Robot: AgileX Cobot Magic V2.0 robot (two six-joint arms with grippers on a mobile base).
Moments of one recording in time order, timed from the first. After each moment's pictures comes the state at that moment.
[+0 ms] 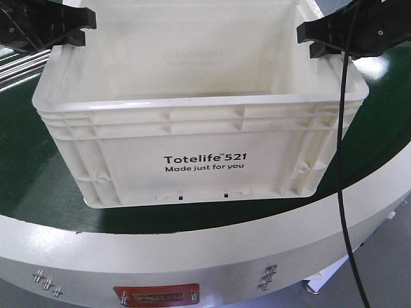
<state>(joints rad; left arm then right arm) -0.22 1.49 -1.45 -0.06 0.77 -0.15 0.22 1.54 -1.50 0.02 0.89 -0.01</state>
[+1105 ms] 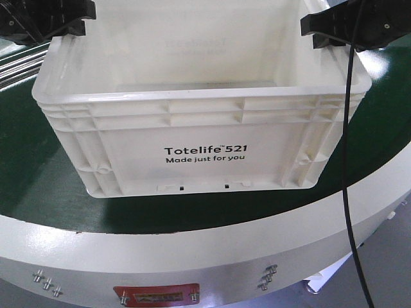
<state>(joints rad) -0.22 1.49 -1.45 -0.07 0.72 -0.15 0.22 1.52 -1.50 0.02 0.86 -0.03</state>
